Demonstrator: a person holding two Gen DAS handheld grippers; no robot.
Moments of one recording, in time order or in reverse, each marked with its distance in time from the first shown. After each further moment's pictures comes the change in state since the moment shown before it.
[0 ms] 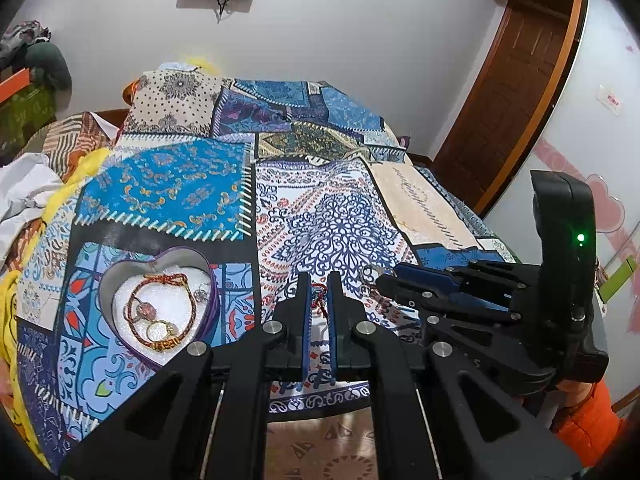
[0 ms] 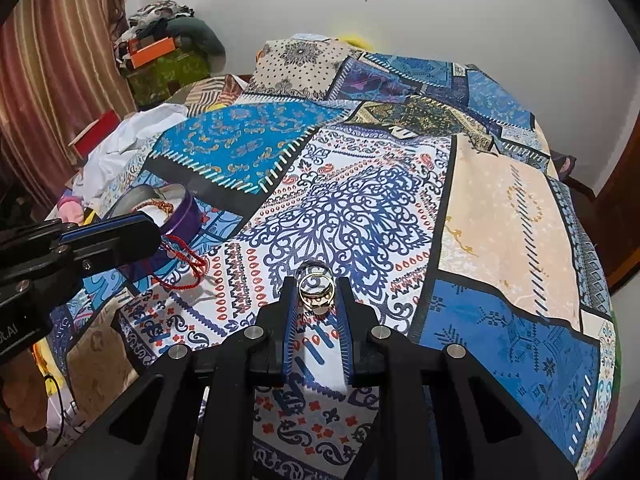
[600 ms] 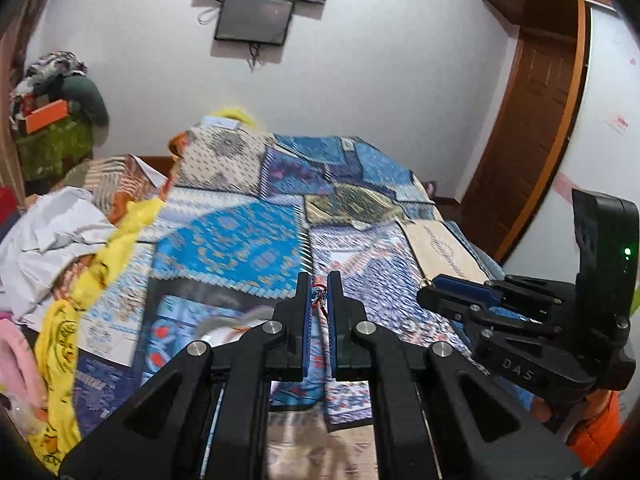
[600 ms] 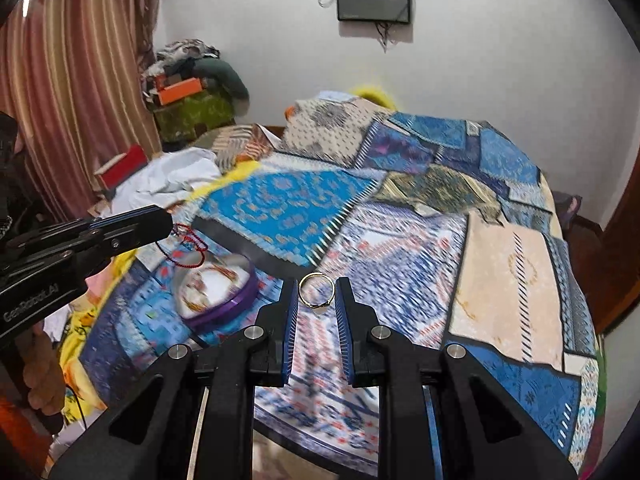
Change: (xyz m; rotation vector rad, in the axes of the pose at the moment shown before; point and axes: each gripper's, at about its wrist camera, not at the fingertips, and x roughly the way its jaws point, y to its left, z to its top) left arm -0.072 0.032 0.027 -0.006 -0.174 0.123; right arm -0.045 0.041 0.036 -0.040 -0.171 0.057
